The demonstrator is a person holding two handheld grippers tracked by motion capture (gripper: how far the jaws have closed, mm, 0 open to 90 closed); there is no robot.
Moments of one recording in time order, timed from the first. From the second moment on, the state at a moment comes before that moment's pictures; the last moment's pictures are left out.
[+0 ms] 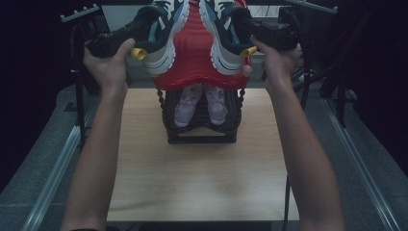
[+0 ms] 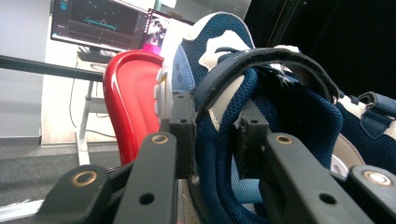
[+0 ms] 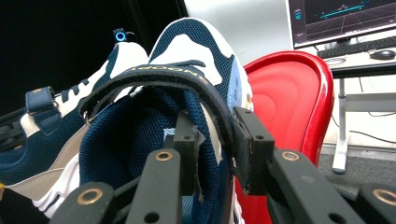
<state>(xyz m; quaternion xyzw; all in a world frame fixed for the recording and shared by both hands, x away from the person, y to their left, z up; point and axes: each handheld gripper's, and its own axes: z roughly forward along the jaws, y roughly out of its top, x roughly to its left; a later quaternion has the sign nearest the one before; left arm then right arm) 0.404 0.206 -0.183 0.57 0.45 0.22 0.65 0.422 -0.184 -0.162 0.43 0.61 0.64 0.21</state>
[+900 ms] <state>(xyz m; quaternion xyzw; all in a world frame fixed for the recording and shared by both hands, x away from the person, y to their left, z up) 0.428 0.171 -0.187 0.59 0.45 0.24 0.62 0.444 -0.180 -0.174 0.45 0.61 0.61 0.23</state>
